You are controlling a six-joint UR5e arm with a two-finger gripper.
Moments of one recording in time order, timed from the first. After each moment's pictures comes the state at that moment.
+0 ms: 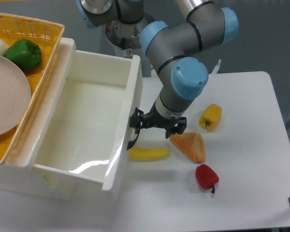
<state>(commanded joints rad) 2.49 -1.92 -1.46 -1.46 1.32 0.51</state>
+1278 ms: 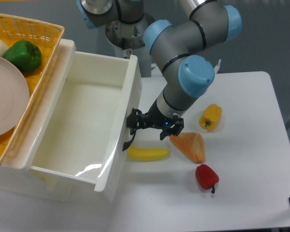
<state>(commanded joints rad) 2.51 -1.91 -1.47 -1.47 1.19 0.51</state>
